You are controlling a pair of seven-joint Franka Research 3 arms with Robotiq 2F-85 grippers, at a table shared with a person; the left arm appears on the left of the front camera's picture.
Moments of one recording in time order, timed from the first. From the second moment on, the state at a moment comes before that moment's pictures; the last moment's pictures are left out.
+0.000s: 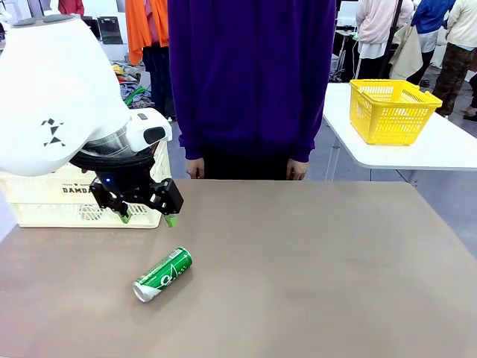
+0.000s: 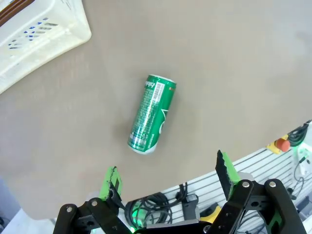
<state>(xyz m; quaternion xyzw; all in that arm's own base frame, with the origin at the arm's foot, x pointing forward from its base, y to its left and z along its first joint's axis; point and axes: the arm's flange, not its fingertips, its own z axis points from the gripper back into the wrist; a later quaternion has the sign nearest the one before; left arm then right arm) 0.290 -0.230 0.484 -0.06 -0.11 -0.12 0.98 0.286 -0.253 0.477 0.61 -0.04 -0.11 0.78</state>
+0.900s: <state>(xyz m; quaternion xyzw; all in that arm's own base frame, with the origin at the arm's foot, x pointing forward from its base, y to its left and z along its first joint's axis) 0.299 -0.232 0.467 -0.10 -0.09 -0.41 0.90 0.286 -0.253 0.477 0.61 -0.04 -0.11 0.78</state>
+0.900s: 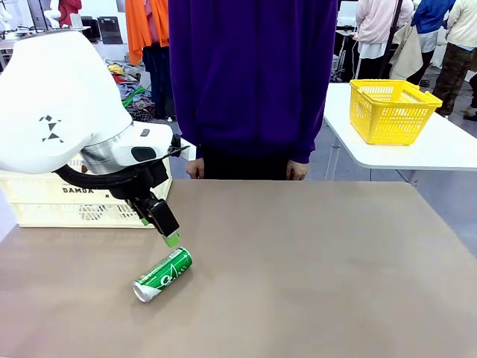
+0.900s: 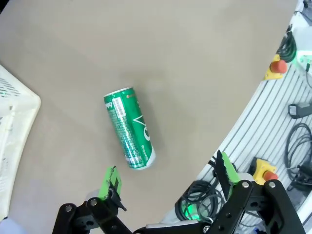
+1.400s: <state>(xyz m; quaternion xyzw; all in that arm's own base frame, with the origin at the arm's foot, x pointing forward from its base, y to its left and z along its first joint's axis) 0.323 -0.229 0.408 -0.06 -0.09 -0.40 0.91 0.286 -0.253 0.477 0.61 -0.04 -0.11 0.78</state>
